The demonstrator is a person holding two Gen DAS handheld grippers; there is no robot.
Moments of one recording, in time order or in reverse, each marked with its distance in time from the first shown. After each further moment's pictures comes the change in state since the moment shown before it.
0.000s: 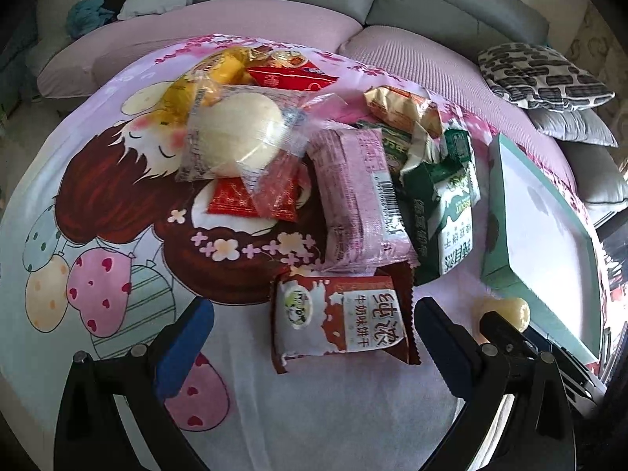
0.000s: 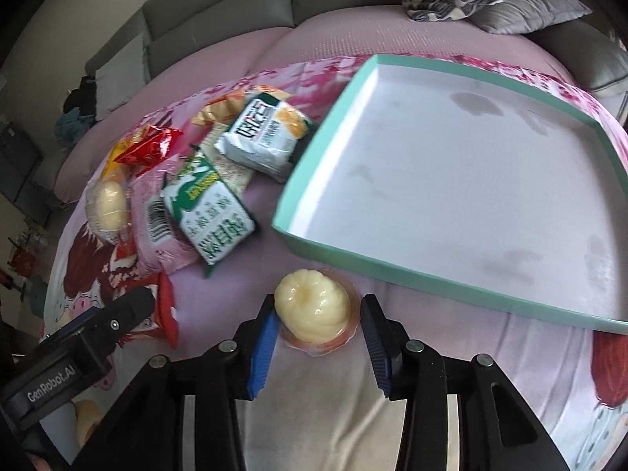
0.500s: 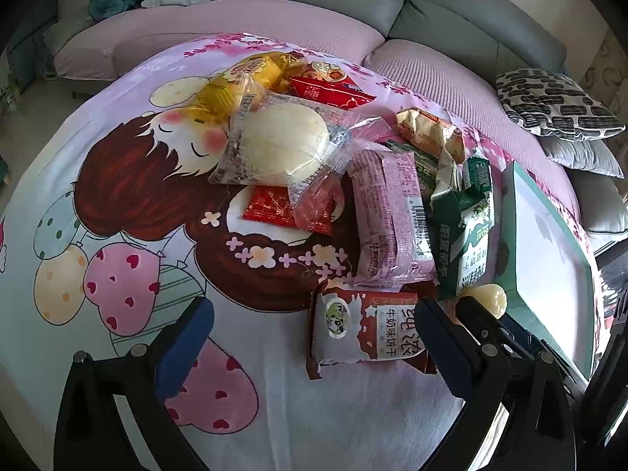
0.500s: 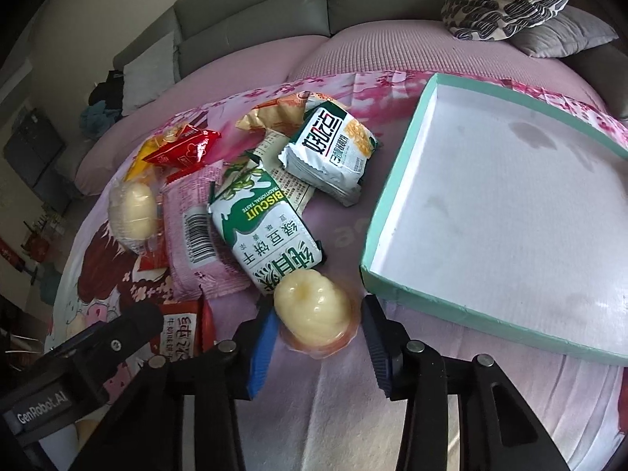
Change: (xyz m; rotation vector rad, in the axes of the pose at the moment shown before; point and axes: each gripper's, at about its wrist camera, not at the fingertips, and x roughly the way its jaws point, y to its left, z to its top) left arm -0.010 0.025 0.003 -0.090 -0.022 0.000; right arm 0.018 0.039 0.012 -0.075 -0.048 0.077
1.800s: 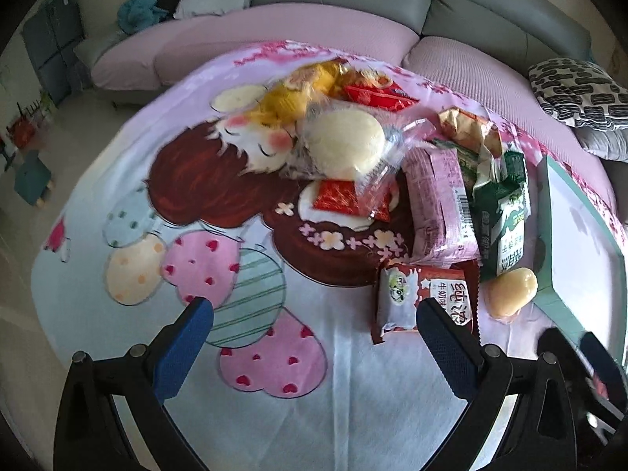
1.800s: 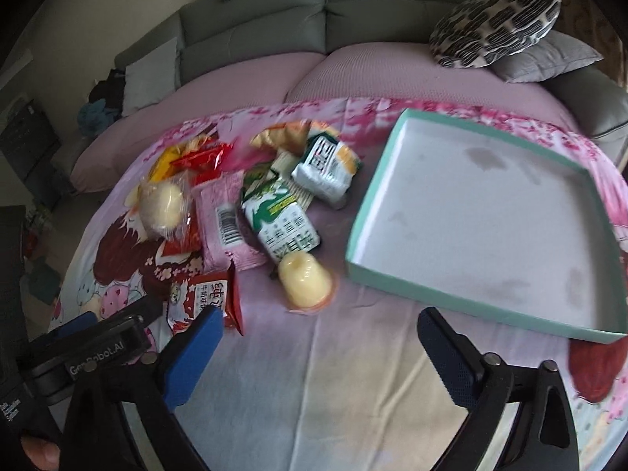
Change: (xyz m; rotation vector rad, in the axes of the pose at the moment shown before) left arm -0.023 0.013 -0.013 0.002 0.003 0.180; right arm -0.057 0.014 -0.018 -0.038 -0.033 -0.062
